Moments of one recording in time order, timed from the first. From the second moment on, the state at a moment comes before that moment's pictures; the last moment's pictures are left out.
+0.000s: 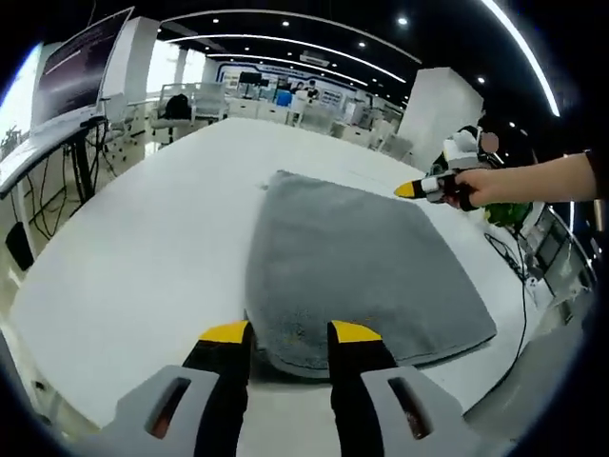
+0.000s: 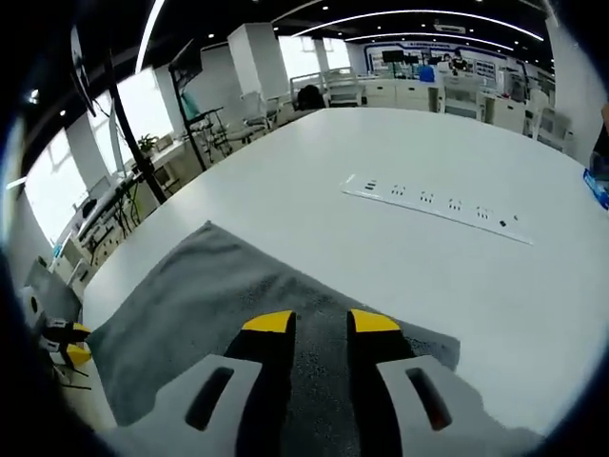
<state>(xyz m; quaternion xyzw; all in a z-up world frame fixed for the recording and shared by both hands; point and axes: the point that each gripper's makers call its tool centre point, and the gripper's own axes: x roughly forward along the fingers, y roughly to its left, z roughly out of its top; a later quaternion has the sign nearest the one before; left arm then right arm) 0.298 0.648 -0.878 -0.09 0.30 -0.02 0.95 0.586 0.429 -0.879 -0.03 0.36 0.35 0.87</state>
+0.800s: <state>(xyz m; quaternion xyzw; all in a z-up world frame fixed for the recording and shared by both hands) 0.319 0.574 -0.860 0.00 0.29 -0.06 0.96 0.581 0.352 -0.873 0.01 0.36 0.31 0.88</state>
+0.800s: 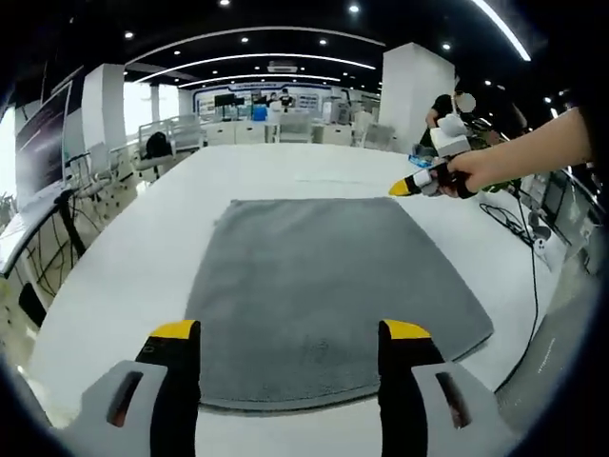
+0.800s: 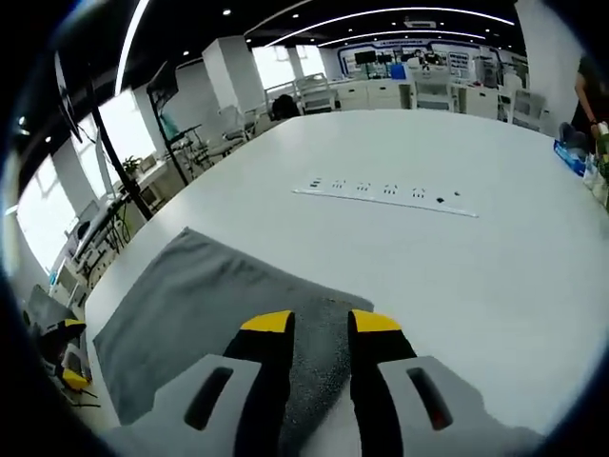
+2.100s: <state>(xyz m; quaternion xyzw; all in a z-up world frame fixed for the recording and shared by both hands) 0.294 0.333 -0.902 0.03 0.43 -0.31 0.85 0.594 0.350 -0.912 -0.06 0.37 0.35 0.86</state>
